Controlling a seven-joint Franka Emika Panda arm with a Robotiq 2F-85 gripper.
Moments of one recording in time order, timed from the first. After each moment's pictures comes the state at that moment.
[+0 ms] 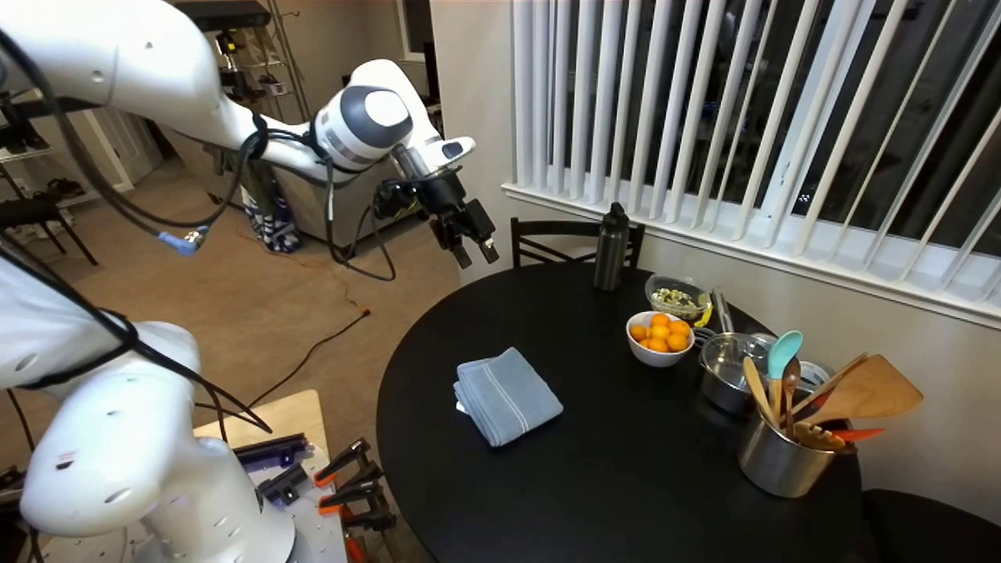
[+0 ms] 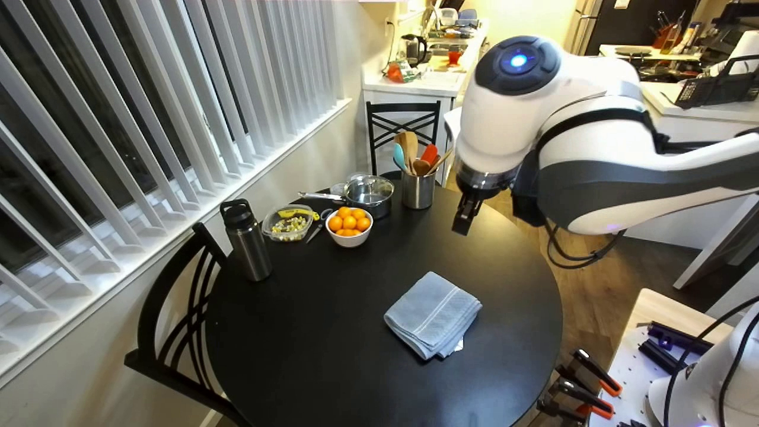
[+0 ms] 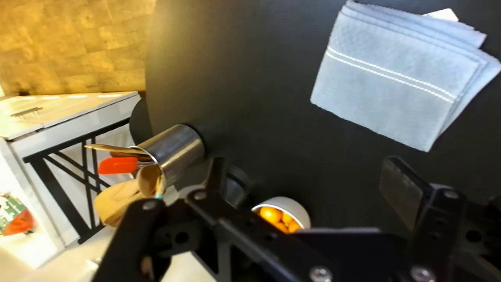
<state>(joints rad) -0.07 -0.31 0.51 -2.32 -0.47 2.07 0.38</state>
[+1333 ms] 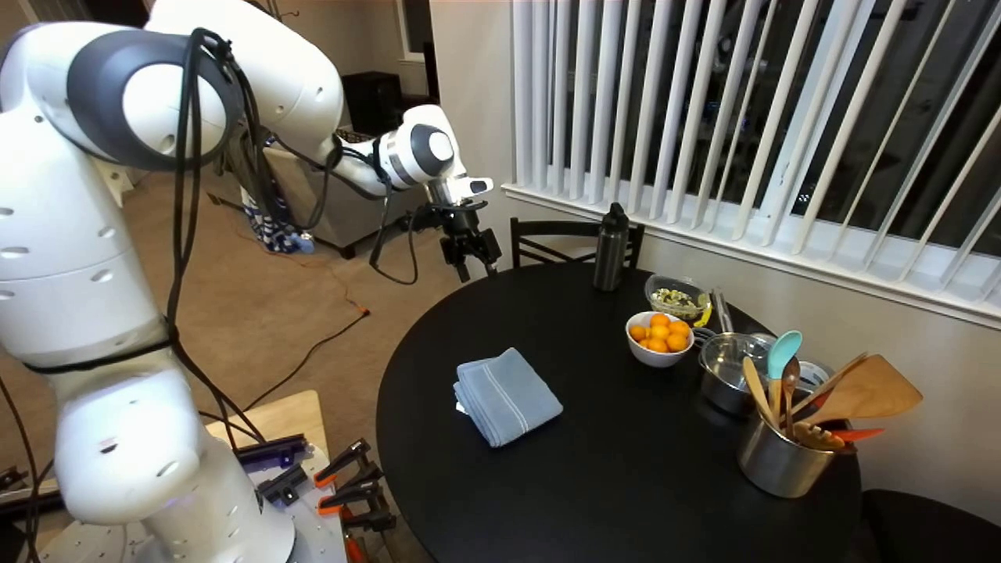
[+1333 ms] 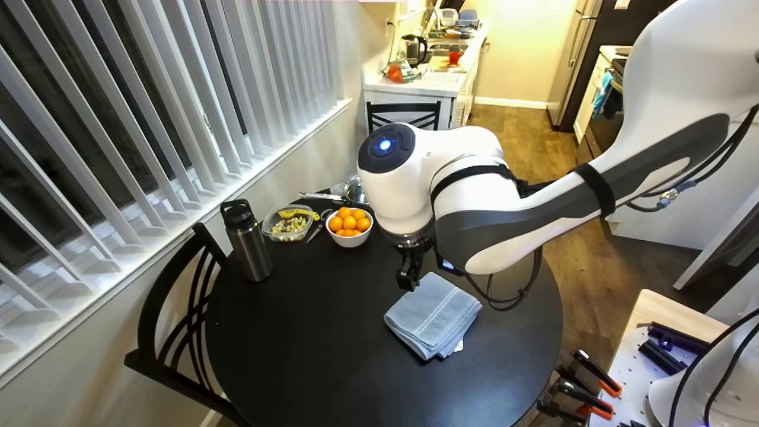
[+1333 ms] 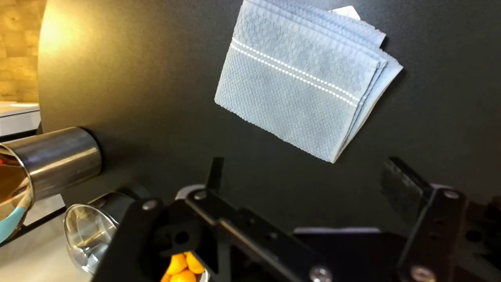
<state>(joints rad) 0.22 0.14 0.34 -2.04 -0.51 2.01 0.45</state>
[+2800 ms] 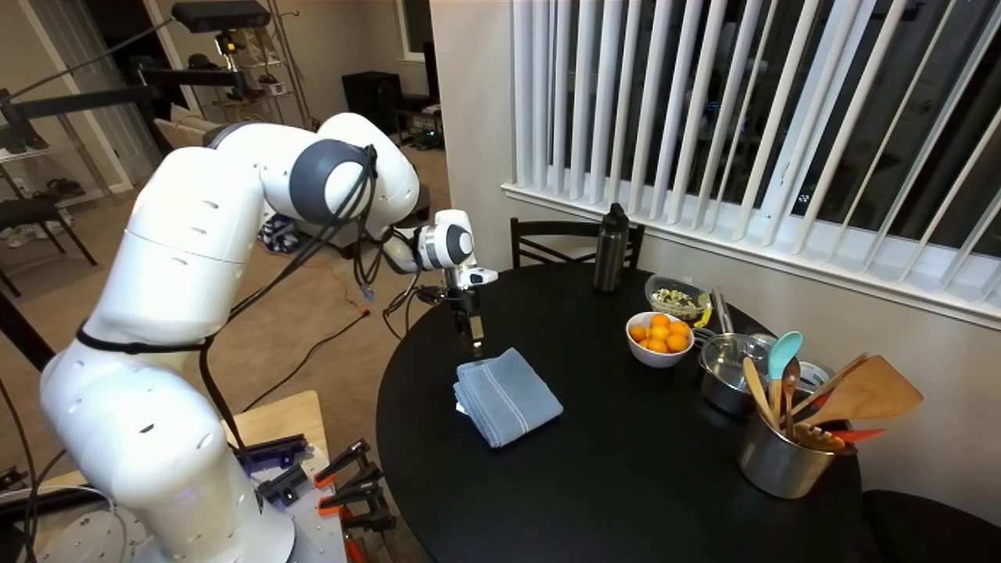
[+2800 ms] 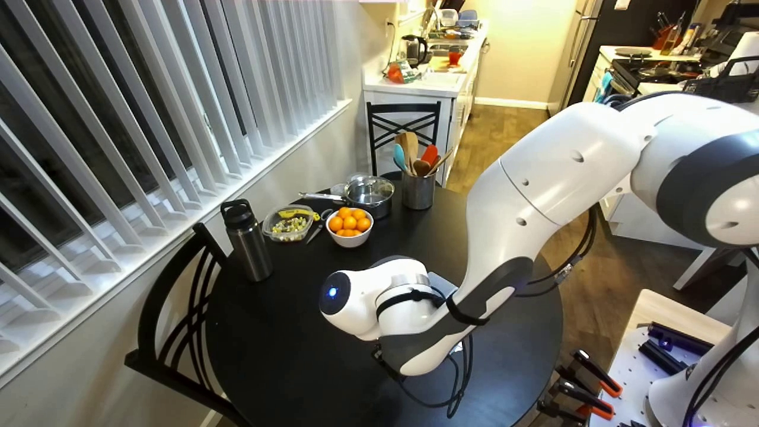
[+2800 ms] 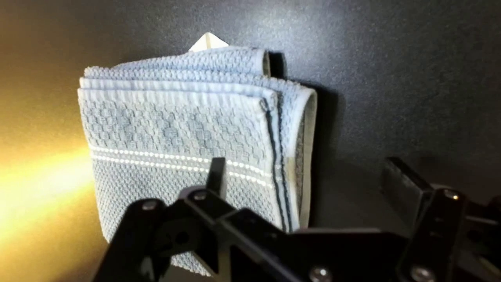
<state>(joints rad) 0.50 0.70 0.10 -1.80 -0.46 2.07 0.97</state>
